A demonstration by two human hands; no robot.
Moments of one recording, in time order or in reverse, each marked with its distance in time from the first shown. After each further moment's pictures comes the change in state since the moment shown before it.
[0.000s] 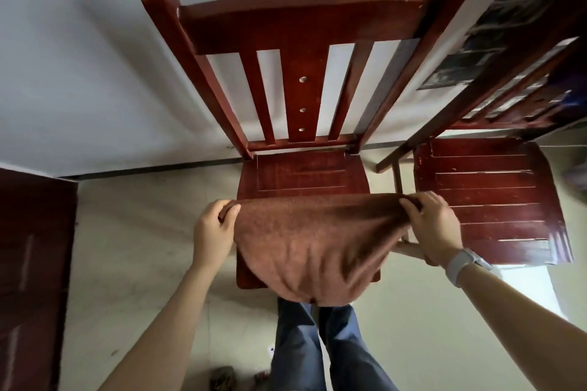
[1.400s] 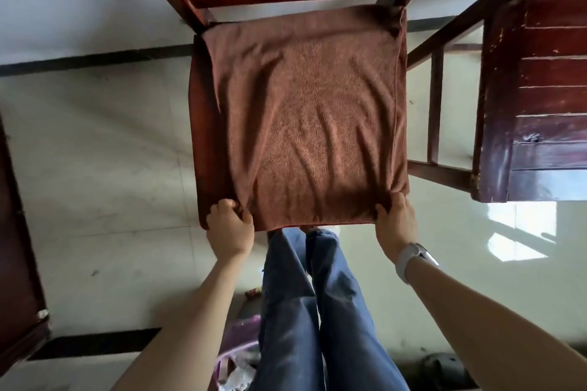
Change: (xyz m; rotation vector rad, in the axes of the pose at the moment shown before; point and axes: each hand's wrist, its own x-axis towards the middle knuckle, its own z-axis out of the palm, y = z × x) left_hand -0.072 -0.149 0.193 0.321 -0.198 -0.499; right_hand -0.072 0.117 0.227 -0.067 -0.356 0.439
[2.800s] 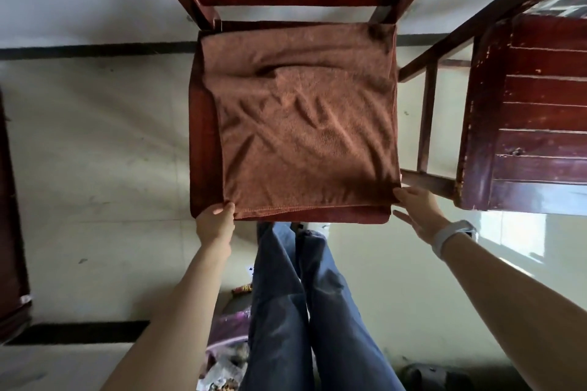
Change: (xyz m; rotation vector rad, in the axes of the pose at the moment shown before) left_hand -0.007 0.003 -0.004 -0.737 -0.078 -0.537; right_hand 0.054 0.026 -0.051 0.625 -0.298 0.277
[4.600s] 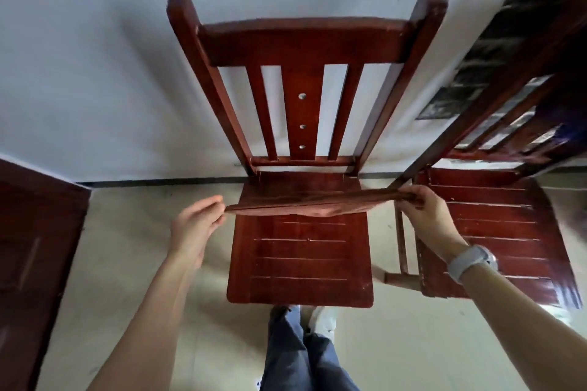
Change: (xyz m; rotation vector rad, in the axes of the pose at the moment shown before) left_hand -0.157 0.190 -0.139 -0.380 -0.271 0.590; right_hand -0.192 -0.186 -0.069 -0.184 0.202 -0.878
